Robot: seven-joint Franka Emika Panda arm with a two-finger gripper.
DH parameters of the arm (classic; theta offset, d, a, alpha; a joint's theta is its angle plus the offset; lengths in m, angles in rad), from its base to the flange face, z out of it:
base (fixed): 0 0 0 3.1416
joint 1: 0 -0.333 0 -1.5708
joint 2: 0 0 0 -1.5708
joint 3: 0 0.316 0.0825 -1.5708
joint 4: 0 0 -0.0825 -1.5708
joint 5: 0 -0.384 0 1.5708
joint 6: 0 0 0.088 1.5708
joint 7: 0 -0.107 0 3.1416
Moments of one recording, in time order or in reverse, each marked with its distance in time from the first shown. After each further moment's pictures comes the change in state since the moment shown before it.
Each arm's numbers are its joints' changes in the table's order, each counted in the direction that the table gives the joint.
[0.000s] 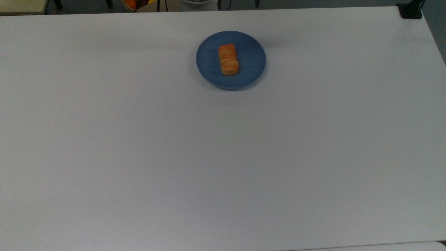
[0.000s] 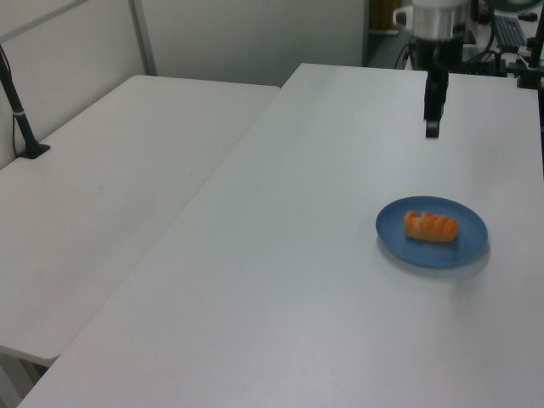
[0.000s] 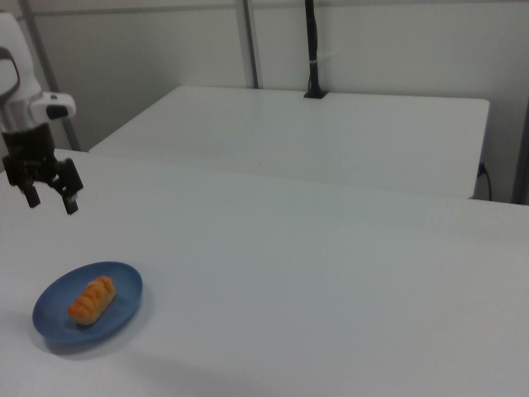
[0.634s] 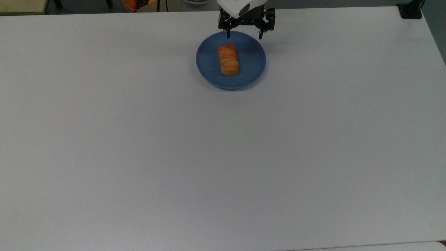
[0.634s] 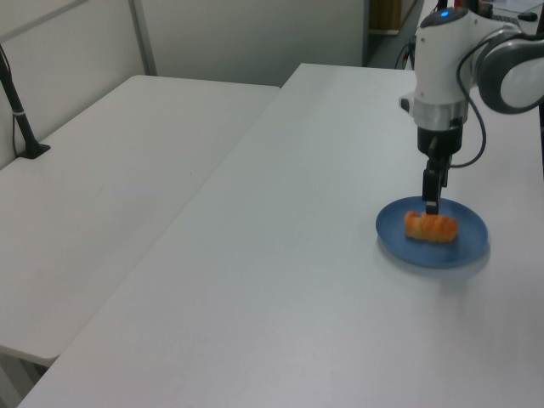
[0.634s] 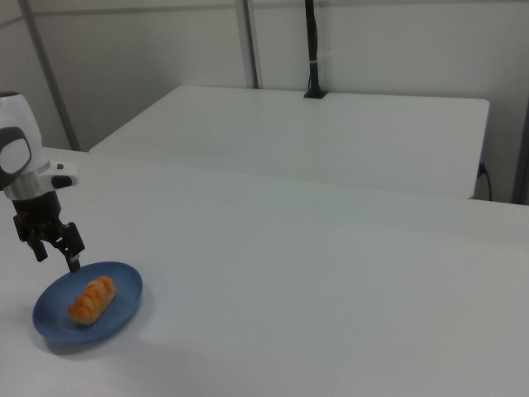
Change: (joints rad) arm -0.064 -0.038 0.001 0.286 0.000 -0.307 -0.143
